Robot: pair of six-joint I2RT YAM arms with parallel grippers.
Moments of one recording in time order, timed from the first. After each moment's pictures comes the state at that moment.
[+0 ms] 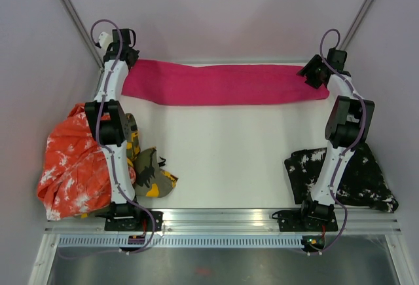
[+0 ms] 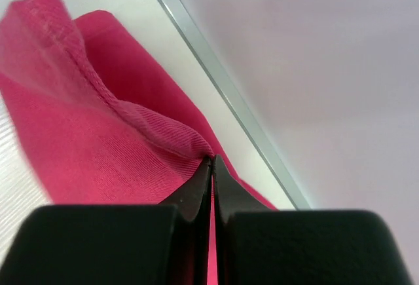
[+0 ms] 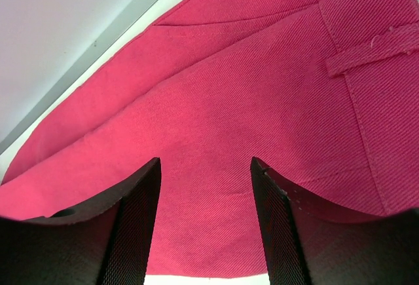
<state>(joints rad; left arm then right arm) 0.05 2.25 2.18 -0.56 -0.32 -0.93 -0.24 2.23 1.80 -0.27 -0.26 0.55</state>
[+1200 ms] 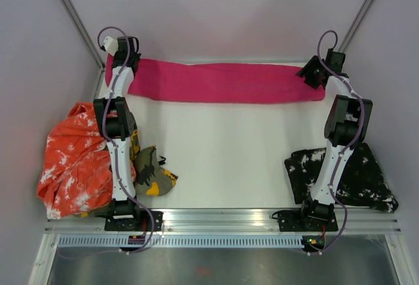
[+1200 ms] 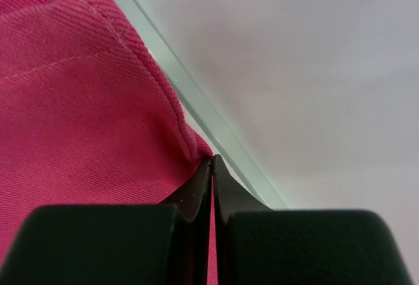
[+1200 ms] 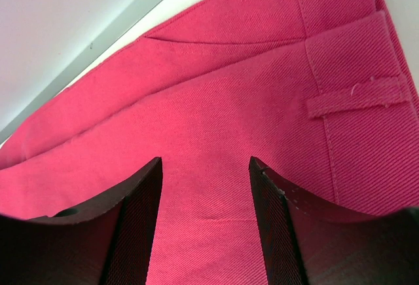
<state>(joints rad) 0.07 2.53 2.30 -0.28 -0.36 -0.85 -0.24 2.28 1.80 -0.21 -0.28 0.52</state>
